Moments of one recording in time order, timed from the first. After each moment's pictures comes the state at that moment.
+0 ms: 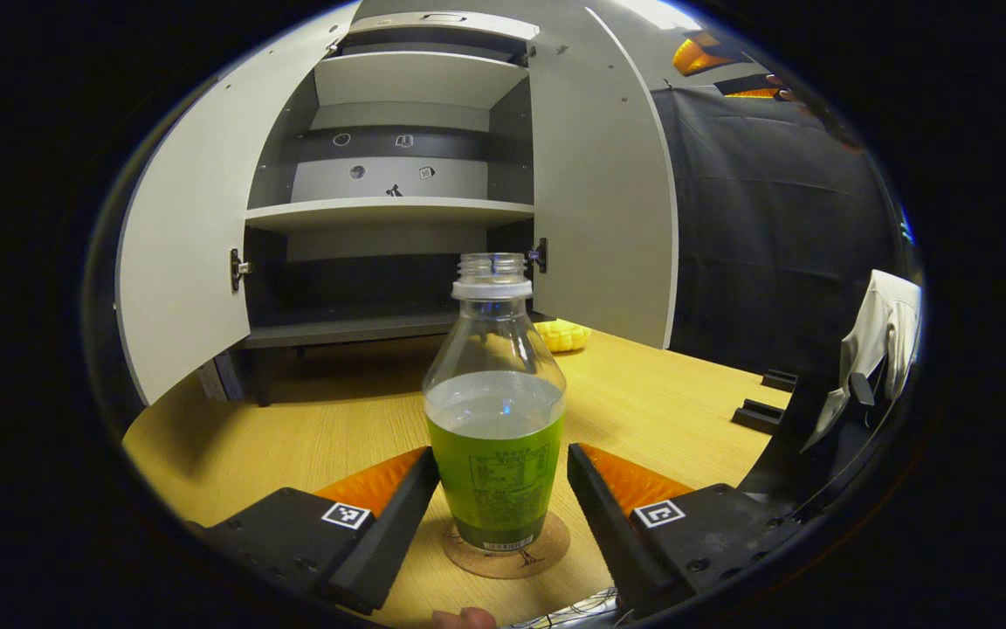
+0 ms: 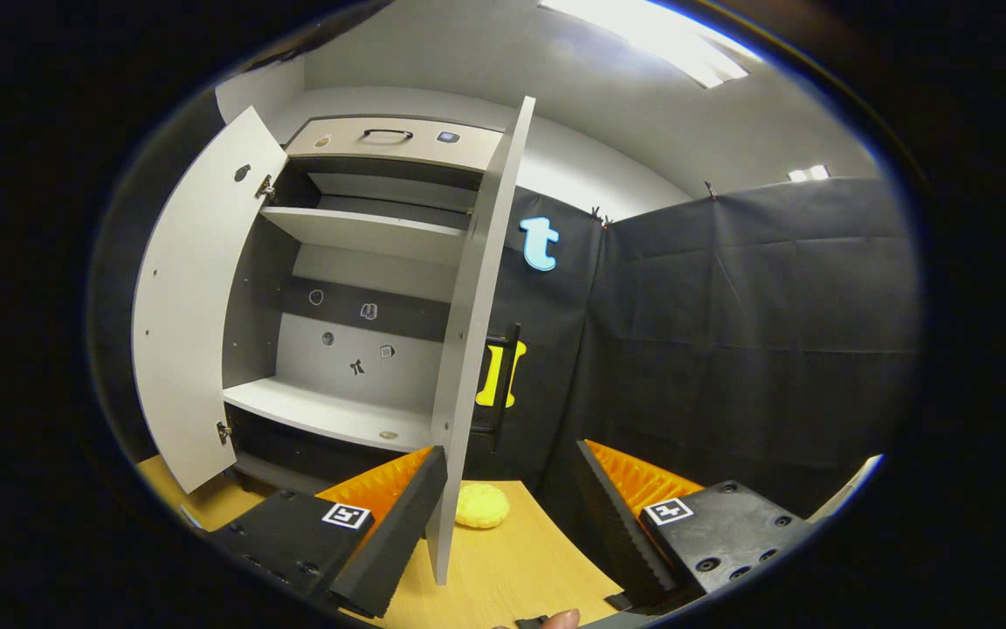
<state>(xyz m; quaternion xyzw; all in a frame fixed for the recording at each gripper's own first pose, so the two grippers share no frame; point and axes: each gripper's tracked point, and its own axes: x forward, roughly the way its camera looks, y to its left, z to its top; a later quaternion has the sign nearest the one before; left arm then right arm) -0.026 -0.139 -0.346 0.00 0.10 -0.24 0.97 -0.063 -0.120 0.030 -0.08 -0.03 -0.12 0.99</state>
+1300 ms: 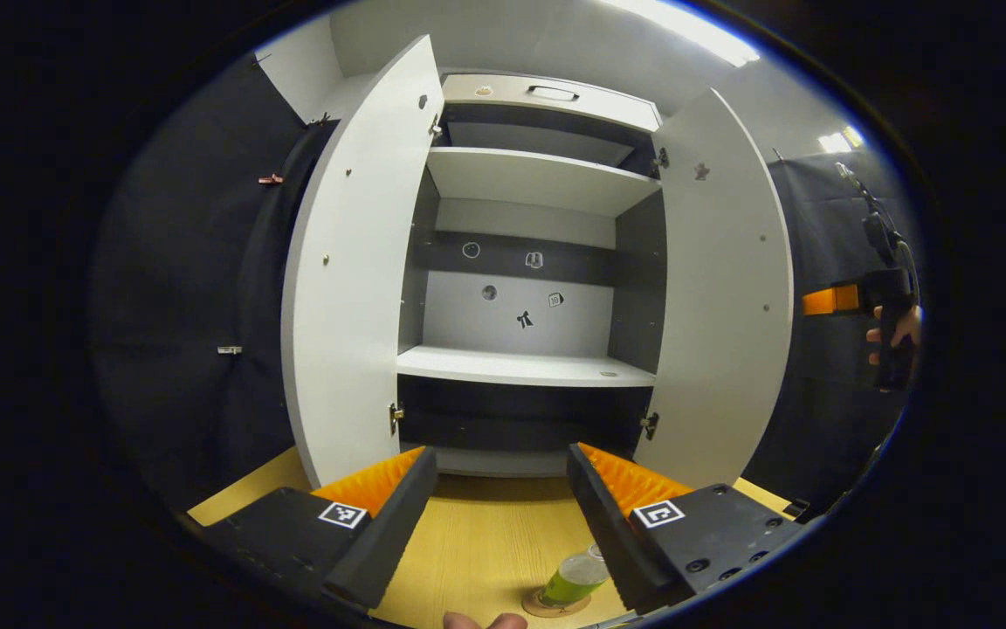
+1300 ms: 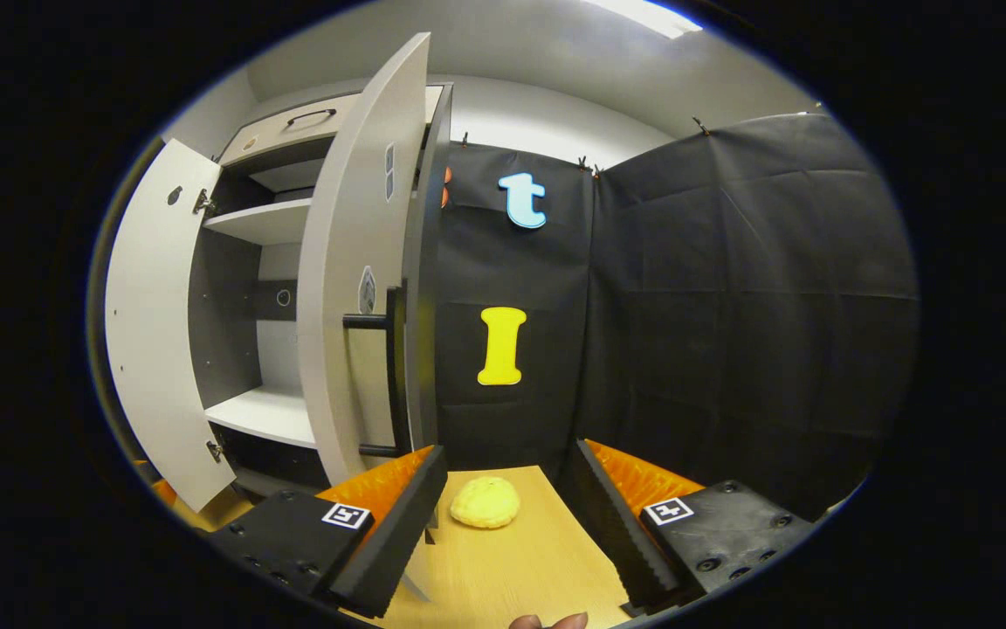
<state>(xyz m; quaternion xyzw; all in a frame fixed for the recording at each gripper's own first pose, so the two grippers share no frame) -0.020 -0.007 -0.102 -0.07 0.02 -0.04 1.00 0.034 -0.207 0.012 0.00 0.02 -0.09 1.00</state>
